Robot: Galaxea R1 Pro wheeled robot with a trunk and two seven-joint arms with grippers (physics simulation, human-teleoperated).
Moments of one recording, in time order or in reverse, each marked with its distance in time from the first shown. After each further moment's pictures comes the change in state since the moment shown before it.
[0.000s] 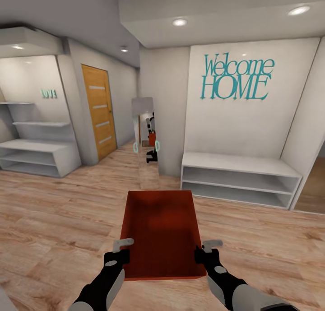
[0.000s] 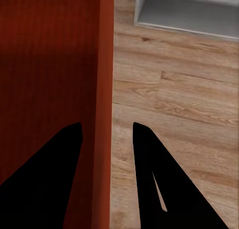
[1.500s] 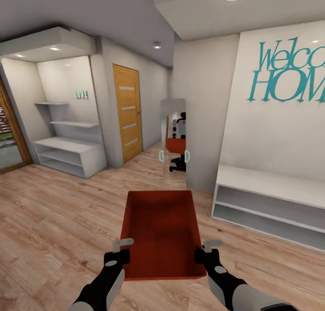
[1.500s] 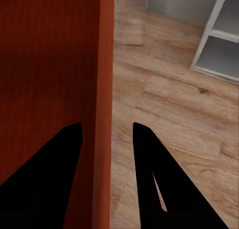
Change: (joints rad) left arm 0.000 0.000 0.000 0.000 0.000 0.000 0.000; right arm 0.000 0.000 -0.001 0.000 0.000 0.000 0.001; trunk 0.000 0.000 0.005
